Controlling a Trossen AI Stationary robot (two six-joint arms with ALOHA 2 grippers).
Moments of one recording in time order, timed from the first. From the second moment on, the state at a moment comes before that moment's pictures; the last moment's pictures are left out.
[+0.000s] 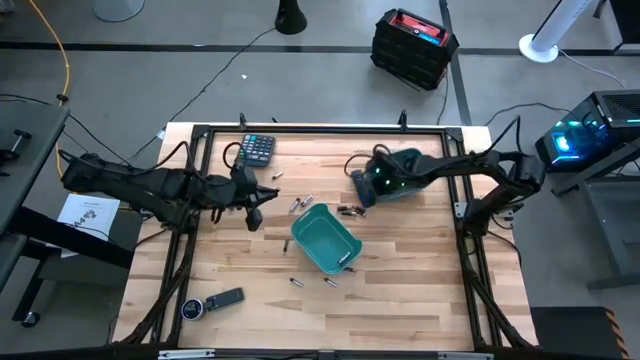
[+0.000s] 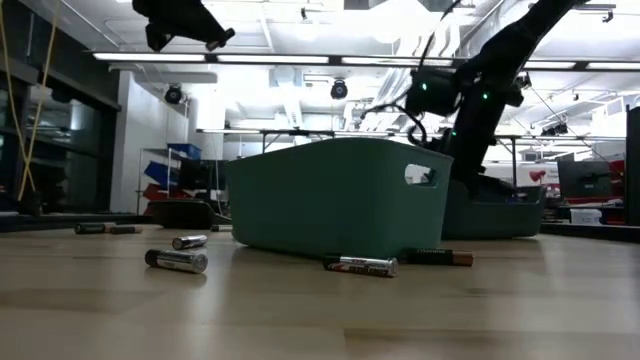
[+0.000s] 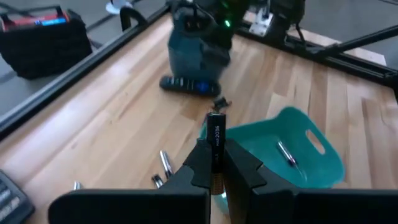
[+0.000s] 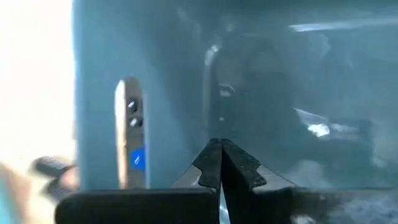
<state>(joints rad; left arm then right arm) -0.17 0.98 0.89 -0.47 -0.46 -0.40 -0.36 1.56 0.77 -0.35 0.05 0.90</state>
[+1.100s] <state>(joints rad) 0.11 1.63 1.10 0.18 -0.04 -0.08 -0.09 1.00 1.14 -0.66 0.60 0.91</state>
